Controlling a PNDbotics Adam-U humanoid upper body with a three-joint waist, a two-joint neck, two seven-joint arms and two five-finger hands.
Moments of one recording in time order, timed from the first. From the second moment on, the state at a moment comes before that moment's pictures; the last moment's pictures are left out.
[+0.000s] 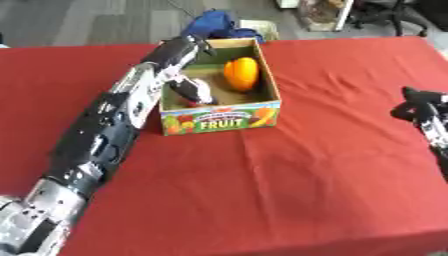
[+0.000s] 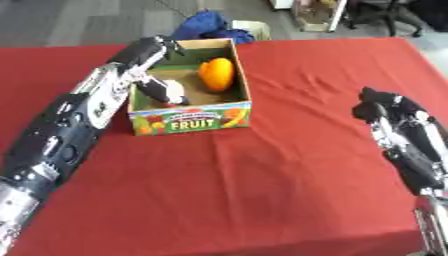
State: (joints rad) left arm -0.96 0.26 -0.18 -0.92 -0.95 -0.16 -0.09; right arm -0.19 -0.26 0.02 -1.81 -0.15 -0.08 0.20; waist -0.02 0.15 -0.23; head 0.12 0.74
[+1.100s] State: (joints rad) left arm -0.33 0.47 0.05 -1.82 0.15 0.06 0.06; right arm -0.18 -0.26 0.00 -1.81 -0.15 -0.08 0.18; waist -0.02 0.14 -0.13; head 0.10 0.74
